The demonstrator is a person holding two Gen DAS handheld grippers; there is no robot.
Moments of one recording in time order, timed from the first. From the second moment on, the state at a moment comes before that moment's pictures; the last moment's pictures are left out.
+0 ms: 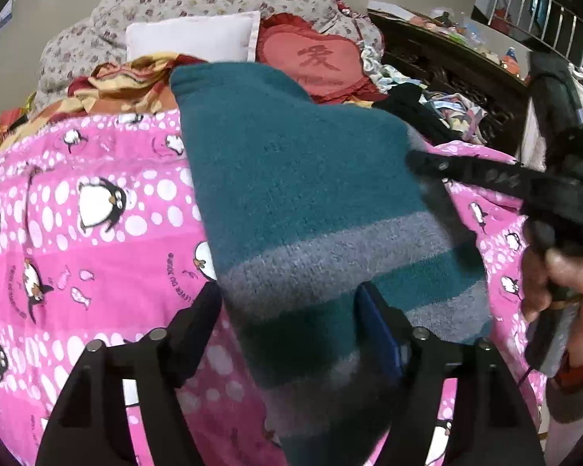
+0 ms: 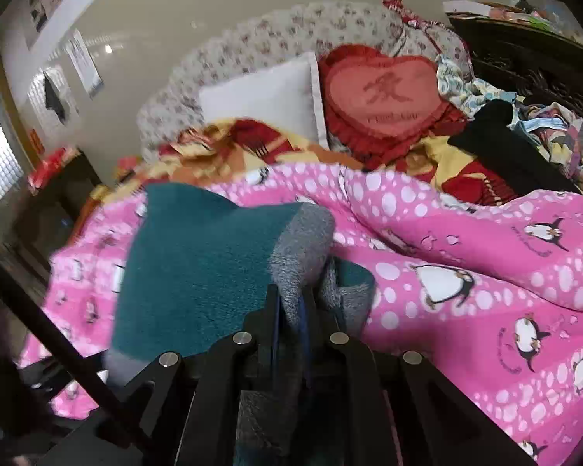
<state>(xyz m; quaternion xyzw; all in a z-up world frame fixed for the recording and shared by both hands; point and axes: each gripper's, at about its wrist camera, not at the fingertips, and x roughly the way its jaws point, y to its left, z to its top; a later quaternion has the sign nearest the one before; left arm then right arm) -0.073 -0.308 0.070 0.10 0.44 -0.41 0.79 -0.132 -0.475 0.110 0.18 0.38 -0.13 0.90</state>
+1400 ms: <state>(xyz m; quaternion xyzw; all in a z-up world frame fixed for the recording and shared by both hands) -0.077 -0.290 0.083 0.14 0.40 -0.38 0.82 -0.223 -0.446 0.104 0.22 0.38 -0.05 0.90</state>
